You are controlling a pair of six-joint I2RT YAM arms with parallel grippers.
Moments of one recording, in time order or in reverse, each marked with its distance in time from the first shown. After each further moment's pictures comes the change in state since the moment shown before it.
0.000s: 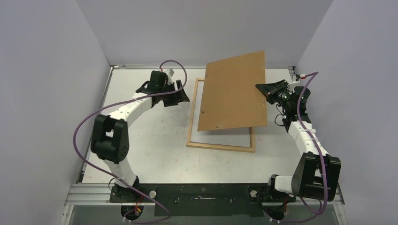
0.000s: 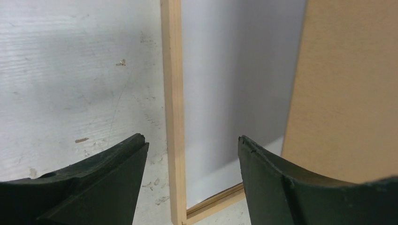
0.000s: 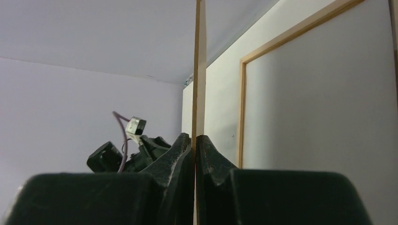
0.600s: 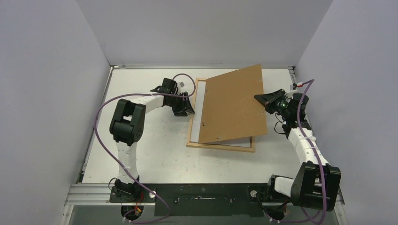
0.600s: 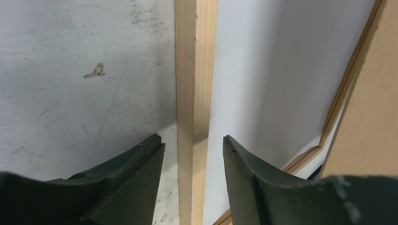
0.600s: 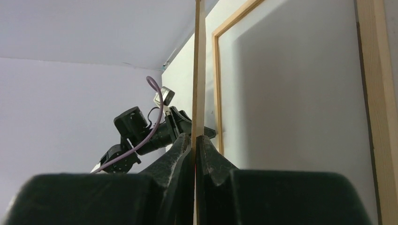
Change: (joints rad) left arm -0.014 0.383 0.125 -0.010 0.183 0.018; right arm -0.006 -0.090 -0.076 -0.176 0.004 -0.089
